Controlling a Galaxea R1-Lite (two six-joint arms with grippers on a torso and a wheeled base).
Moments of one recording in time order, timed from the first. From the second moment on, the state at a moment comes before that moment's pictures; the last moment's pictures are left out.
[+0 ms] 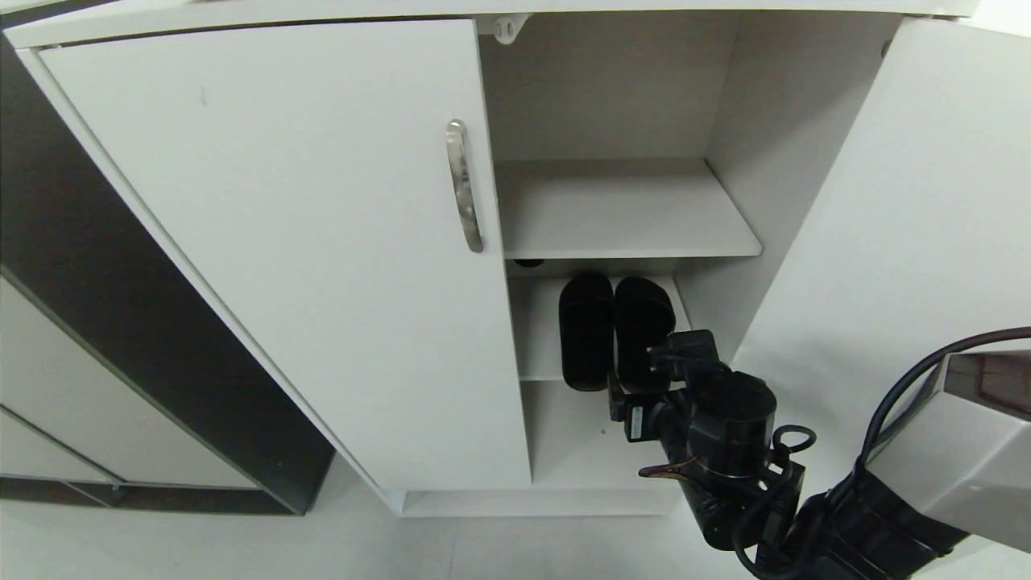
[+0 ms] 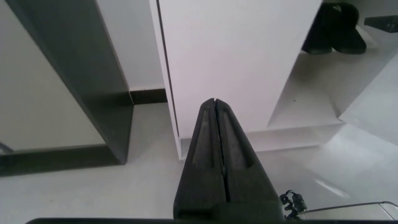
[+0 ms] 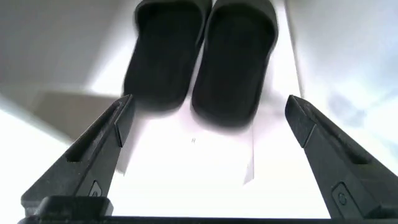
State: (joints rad) left arm 0.00 0.00 0.00 0.00 -0.06 0.03; right arm 0.79 2.08 -0.70 -1.29 -0.70 0.06
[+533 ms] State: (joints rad) left arm 0.00 0.00 0.00 0.00 -0.06 0.03; right arm 0.81 2.08 -0.70 -1.30 -0.69 0.06
